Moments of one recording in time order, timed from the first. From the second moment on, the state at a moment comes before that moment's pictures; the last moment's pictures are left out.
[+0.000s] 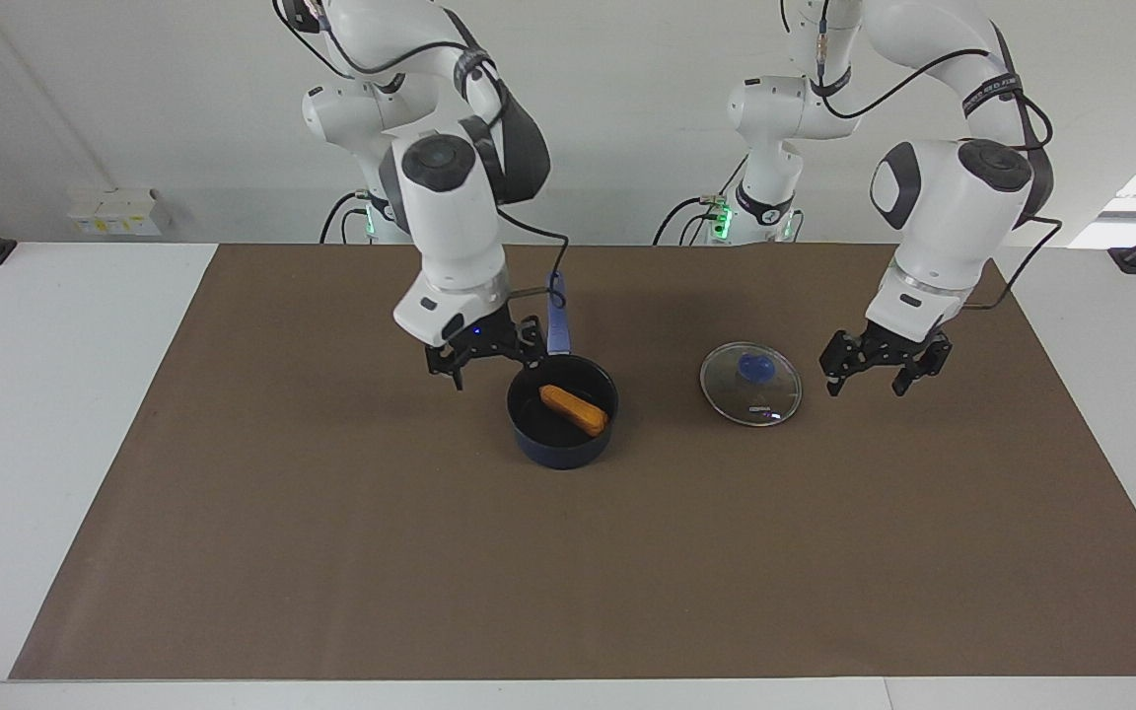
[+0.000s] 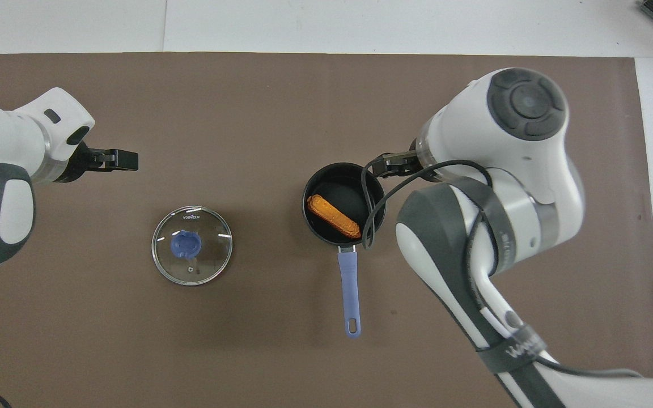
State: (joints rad) left arm -0.12 0.08 0.03 -1.88 -0.05 2.12 -0.01; right arm 0.44 0.22 -0.11 -1.60 0.07 1.91 0.25
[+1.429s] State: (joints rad) left arm -0.06 0.09 0.01 -1.43 -0.02 1.49 0.05; right arm 0.06 -0.06 -0.11 -1.55 -0.03 1.47 0.09
